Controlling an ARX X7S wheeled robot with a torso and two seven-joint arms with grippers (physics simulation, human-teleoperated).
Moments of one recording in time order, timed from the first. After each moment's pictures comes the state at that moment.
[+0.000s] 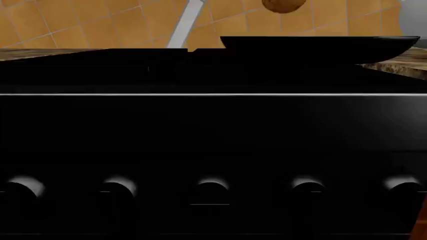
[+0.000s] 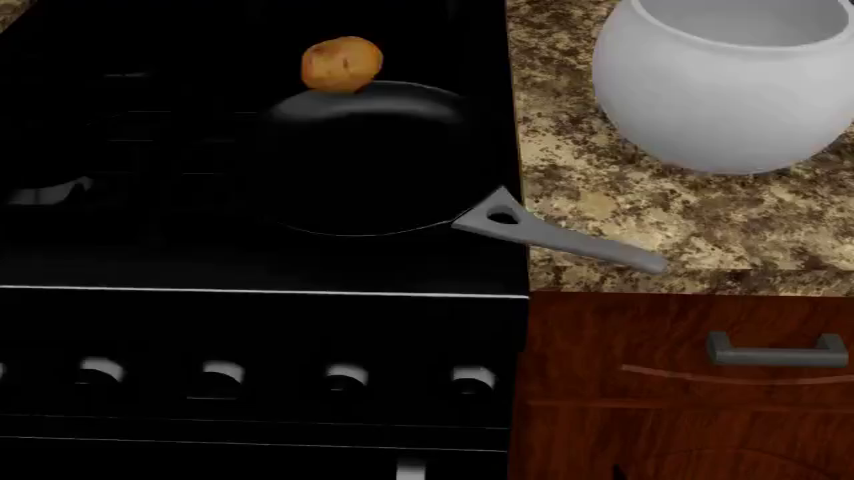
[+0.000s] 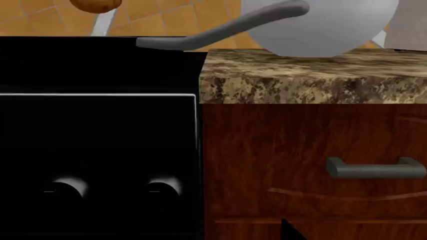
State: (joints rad) left arm 0.00 0.00 0.00 0.00 0.00 0.00 0.00; right arm 0.00 0.00 0.00 0.00 0.00 0.00 0.00
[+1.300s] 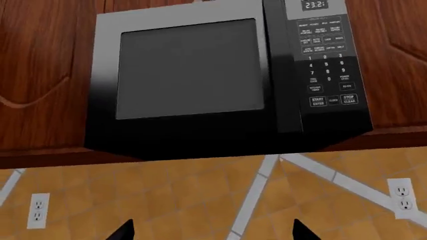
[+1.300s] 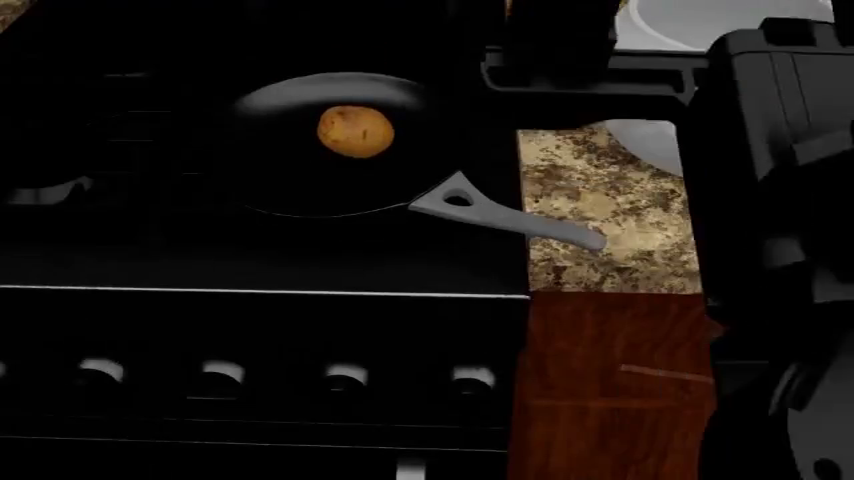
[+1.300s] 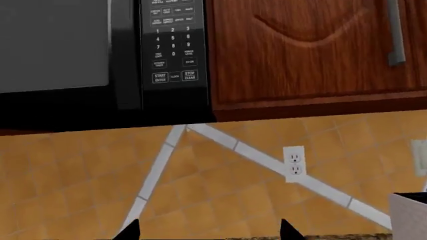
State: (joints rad) left arm -0.98 -0.48 -0.05 0.86 -0.87 -1.14 -0.66; right arm 1.13 0.36 0.18 -0.72 1.30 1.34 0.88
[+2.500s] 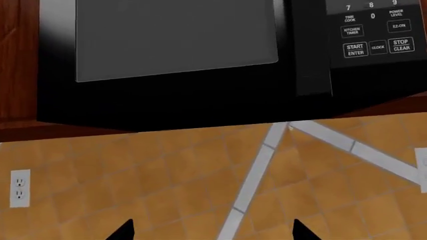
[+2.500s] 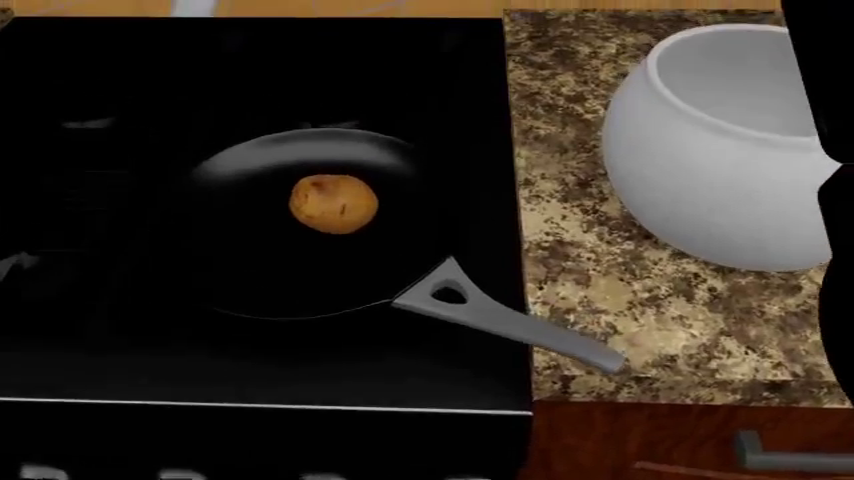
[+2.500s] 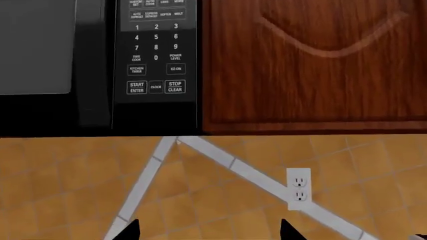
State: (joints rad) left arm -1.20 -0.53 -0.03 0.67 -1.17 -1.29 -0.85; right arm 1.42 0.46 0.08 -0.49 1.43 1.36 0.94
